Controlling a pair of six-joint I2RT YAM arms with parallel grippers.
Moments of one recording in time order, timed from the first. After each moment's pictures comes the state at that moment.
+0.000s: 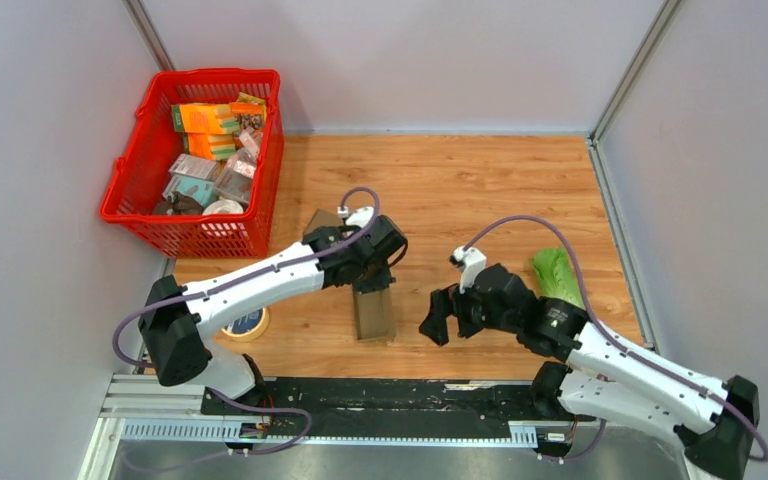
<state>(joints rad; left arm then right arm) -1.01 1.46 1.21 -0.78 -0.26 -1.02 0.82 0.79 0.65 -0.54 -0.12 0.55</state>
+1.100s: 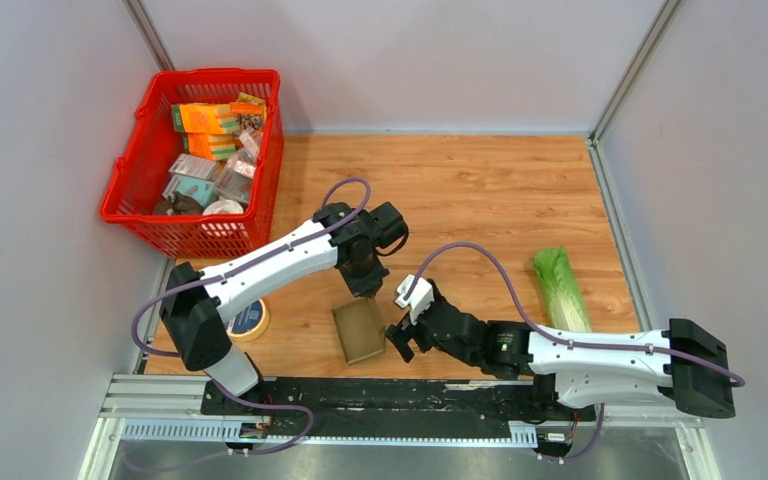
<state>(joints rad) -0.93 1.60 1.44 -1.25 -0.18 -1.44 1.33 1.04 0.54 -0.01 0.40 0.20</state>
